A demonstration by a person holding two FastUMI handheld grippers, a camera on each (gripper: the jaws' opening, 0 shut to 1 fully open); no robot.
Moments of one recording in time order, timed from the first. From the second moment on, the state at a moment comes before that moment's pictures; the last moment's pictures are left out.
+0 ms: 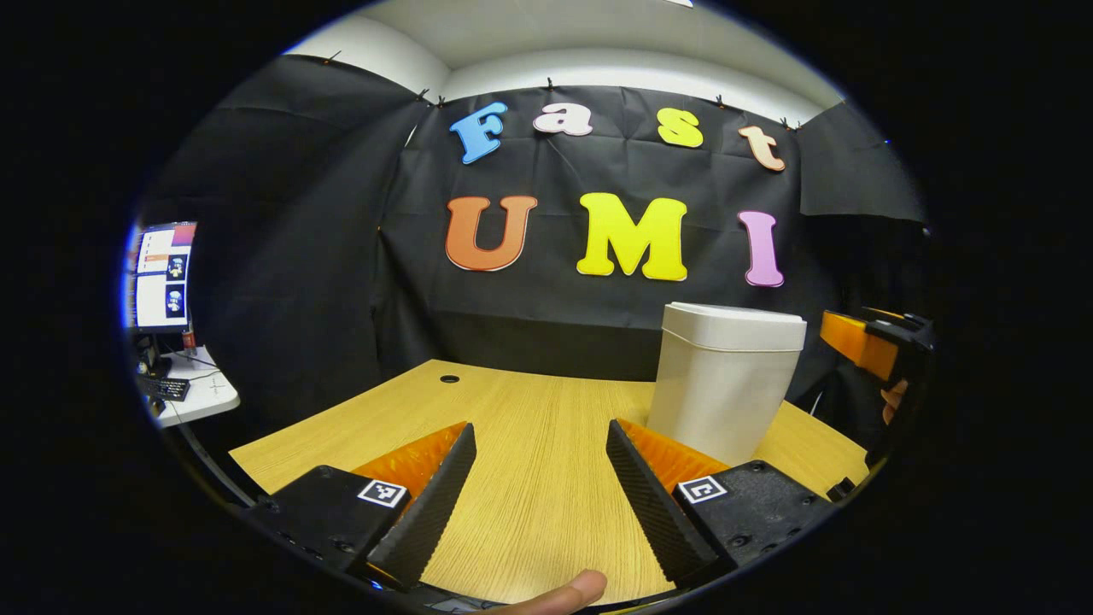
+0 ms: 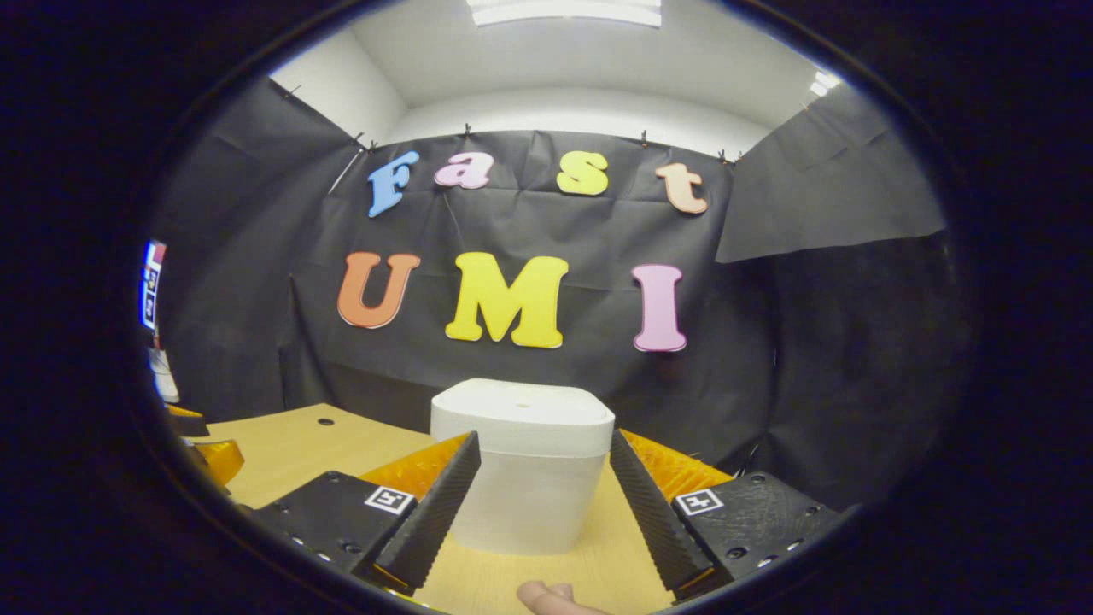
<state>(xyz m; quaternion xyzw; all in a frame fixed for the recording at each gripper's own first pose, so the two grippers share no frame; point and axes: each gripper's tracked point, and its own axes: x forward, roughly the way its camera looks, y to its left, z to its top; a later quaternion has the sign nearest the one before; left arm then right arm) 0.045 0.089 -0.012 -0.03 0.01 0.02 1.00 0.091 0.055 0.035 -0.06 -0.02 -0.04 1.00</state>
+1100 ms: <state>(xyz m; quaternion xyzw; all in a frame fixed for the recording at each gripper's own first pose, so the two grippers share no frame) 0.039 0.039 -0.019 0.01 0.02 -0.01 1.00 0.036 0.008 -0.042 -0.06 0.04 -0.03 1.00</state>
